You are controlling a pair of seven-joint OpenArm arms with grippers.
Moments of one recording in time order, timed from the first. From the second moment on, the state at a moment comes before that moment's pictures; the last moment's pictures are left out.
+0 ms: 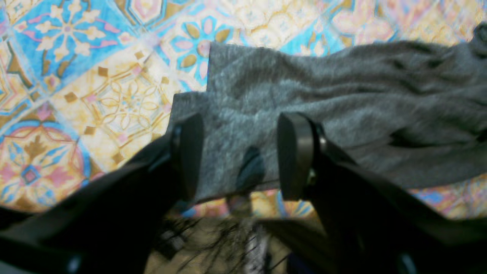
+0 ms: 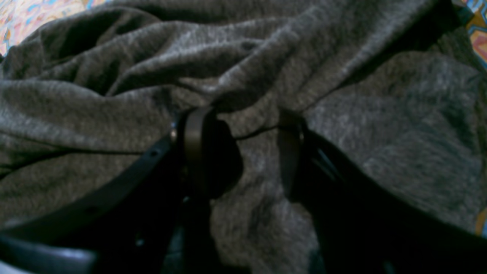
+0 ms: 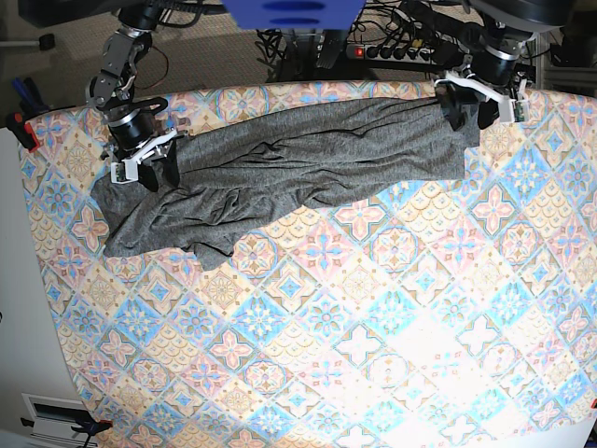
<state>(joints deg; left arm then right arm) 35.2 11.0 -46.0 117.1 -32.5 -40.5 42.3 -14.5 4.0 30.7 77.2 2.4 45.1 -5.6</state>
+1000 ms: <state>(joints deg) 24.2 1.6 -51.4 104.3 -50.2 -40.6 61.4 -14.0 4.0 30.6 77.5 -6.8 45.3 -3.0</state>
